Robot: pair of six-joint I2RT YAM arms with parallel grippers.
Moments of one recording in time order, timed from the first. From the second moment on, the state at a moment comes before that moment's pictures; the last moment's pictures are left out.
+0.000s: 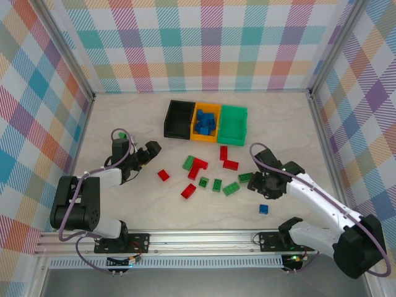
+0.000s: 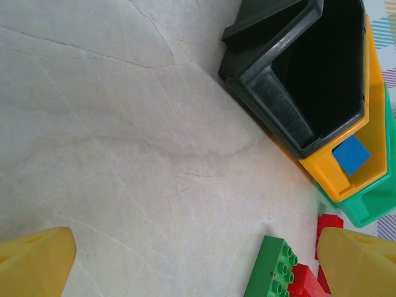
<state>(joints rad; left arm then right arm) -0.03 1.46 0.53 0.26 0.43 -0.74 0.52 1.04 0.70 -0.98 0.05 0.89</state>
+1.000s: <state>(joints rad) -0.03 1.46 0.53 0.25 0.43 -0.74 0.64 1.37 0.68 -0.86 -0.10 0.97</state>
